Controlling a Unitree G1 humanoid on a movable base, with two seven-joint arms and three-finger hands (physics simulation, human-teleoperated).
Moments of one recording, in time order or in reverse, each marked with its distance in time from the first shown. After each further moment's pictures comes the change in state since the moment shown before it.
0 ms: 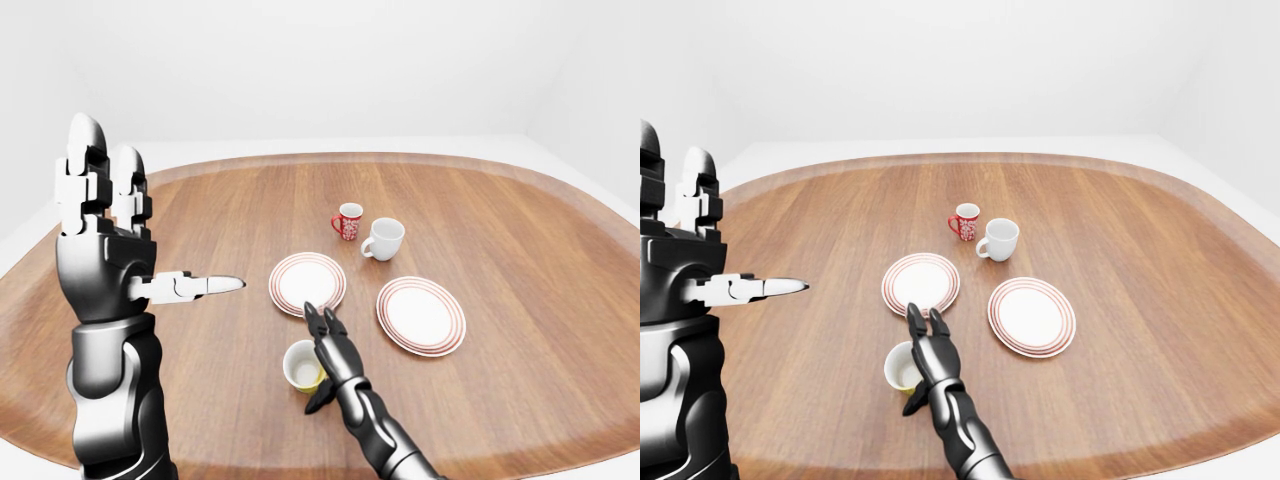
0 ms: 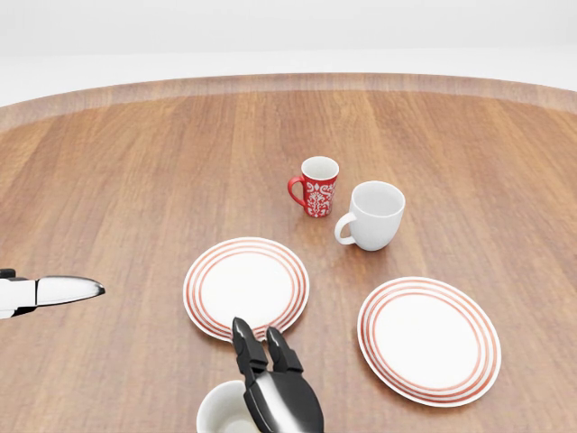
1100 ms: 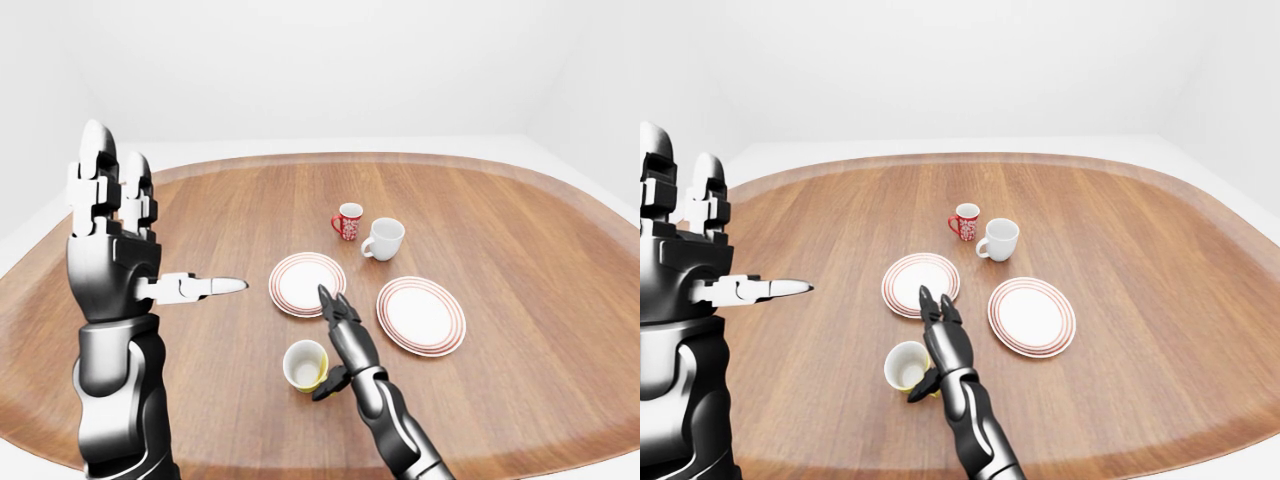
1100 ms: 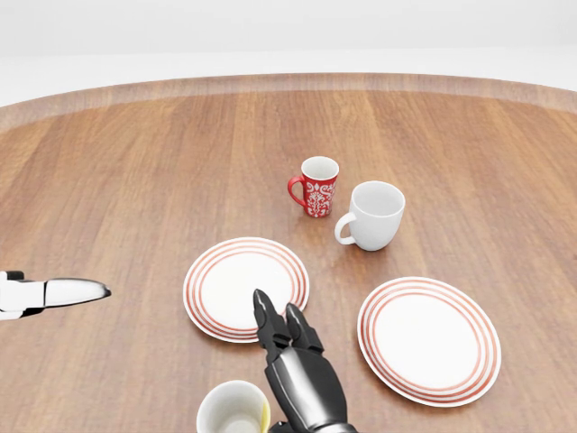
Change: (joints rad) left arm 0.006 -0.008 -0.009 0.016 0.017 0.000 -0.006; right arm 0.093 -0.071 0.019 -0.362 0.103 0.119 0.149
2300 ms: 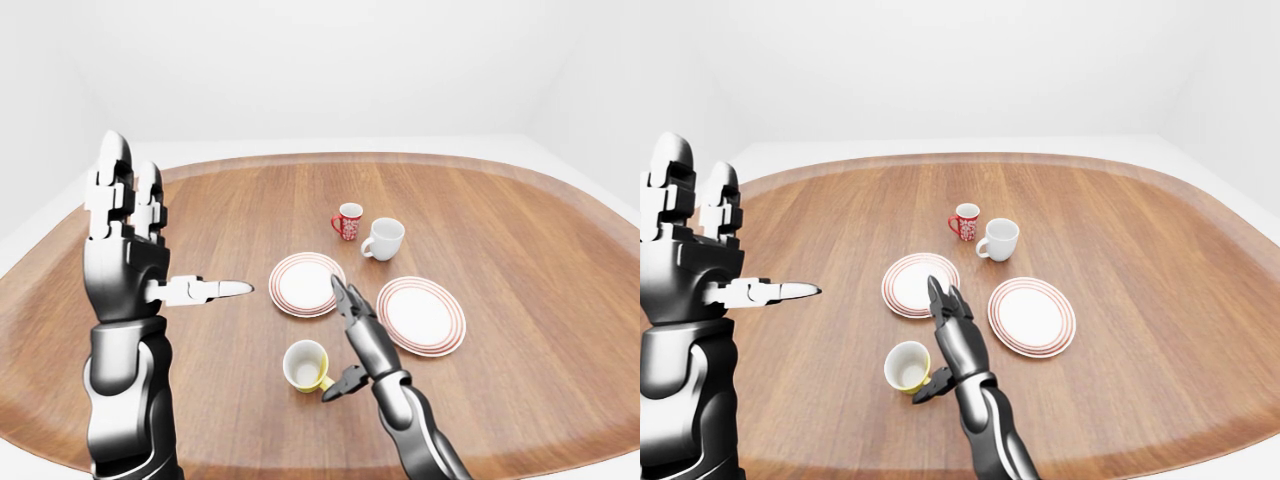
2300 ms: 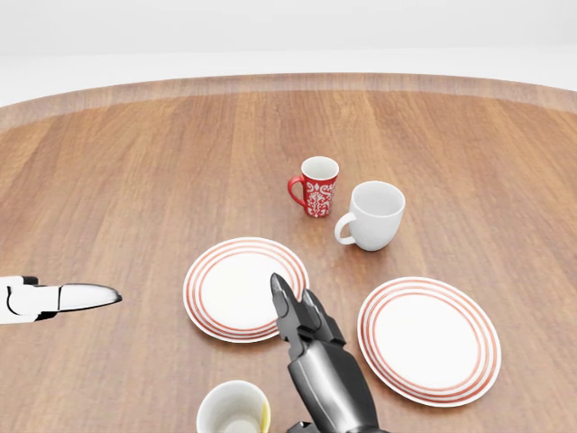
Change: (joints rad) left arm 0.014 -0.014 -0.020 0.018 0.025 0.000 -0.005; right arm 0.128 -0.092 0.021 -0.353 0.085 0.056 0.105
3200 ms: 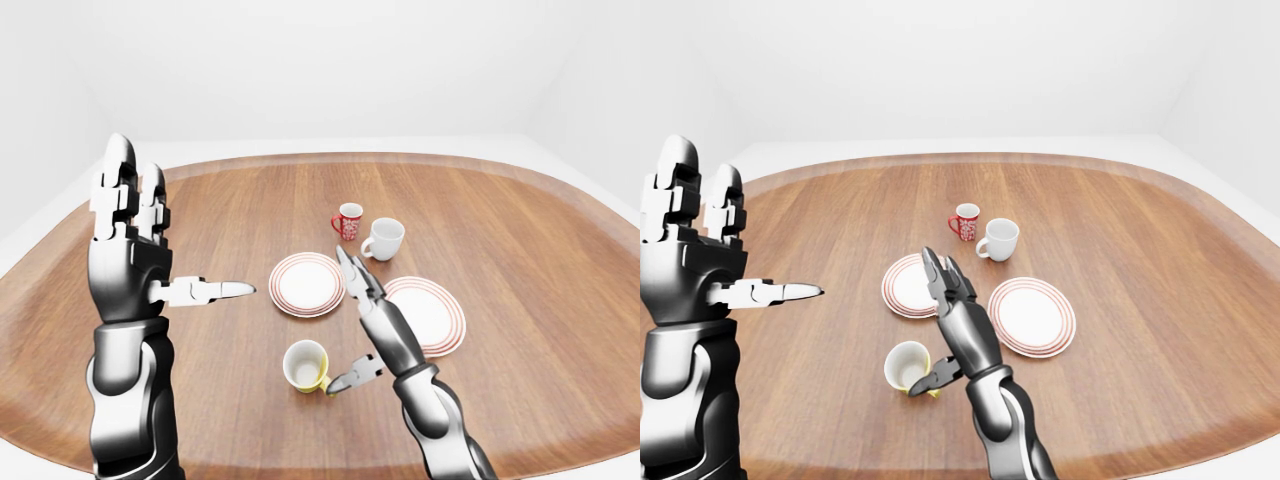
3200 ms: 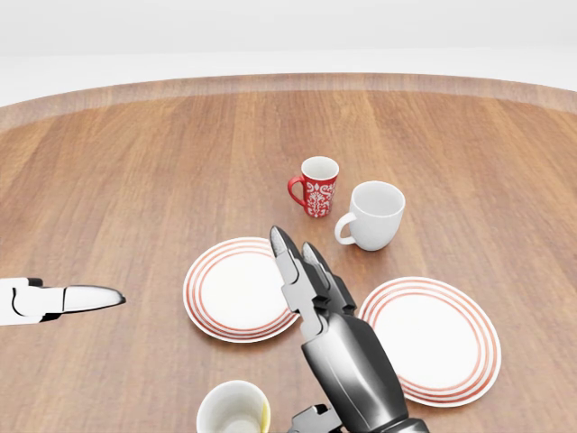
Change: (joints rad) left arm 0.004 -0.005 -0.007 0.003 0.009 0.000 -0.002; right arm 0.035 -0.036 -0.021 -0.346 0.062 0.000 0.136
